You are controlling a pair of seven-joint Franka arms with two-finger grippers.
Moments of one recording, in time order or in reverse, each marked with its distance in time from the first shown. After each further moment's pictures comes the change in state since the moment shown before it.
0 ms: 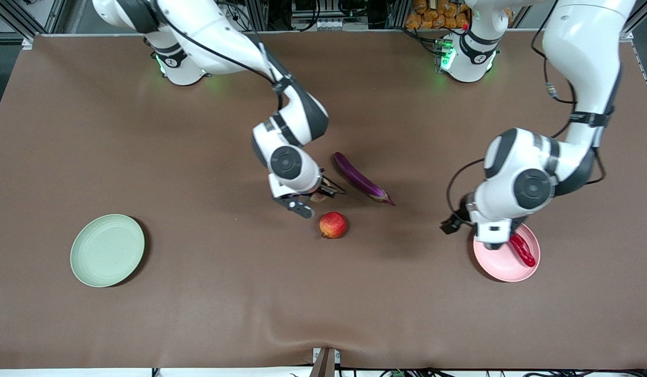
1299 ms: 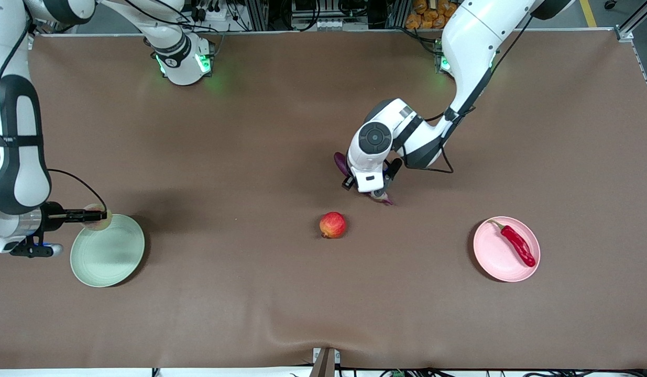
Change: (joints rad) left arm -0.410 0.091 -0.005 -0.139 -0.016 0.285 -0.595; right arm -0.905 -0.090 -0.018 -0.070 -0.194 -0.195 -1.296
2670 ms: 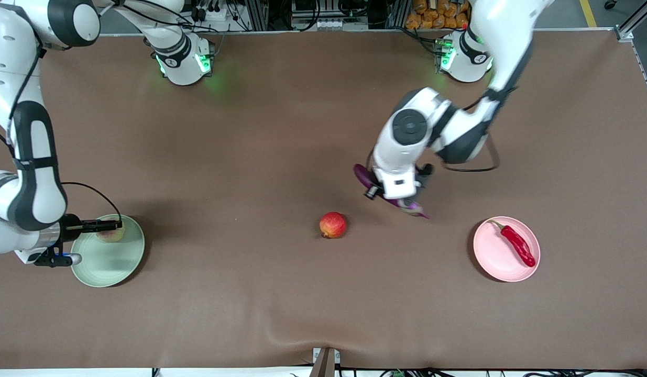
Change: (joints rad) left arm 0.147 -0.178 0.016 0.129 0.045 -0.213 0.201; right arm -0.003 0.095 0.037 0.130 0.075 -0.119 0.022
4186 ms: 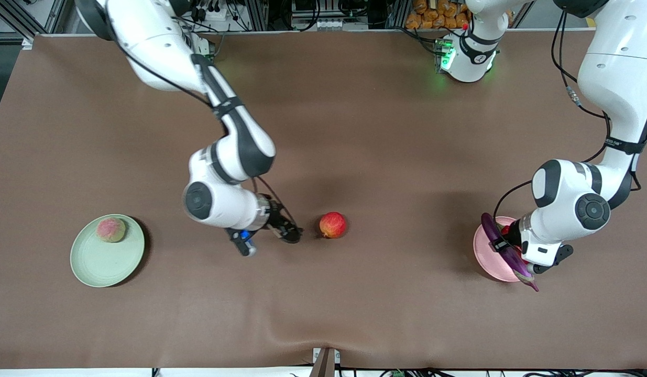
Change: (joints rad) left arm 0.516 0.248 0.006 0.018 0.094 0.189 0.903; right arm 0.735 0.034 0.028 0.015 0.283 0.480 1.449
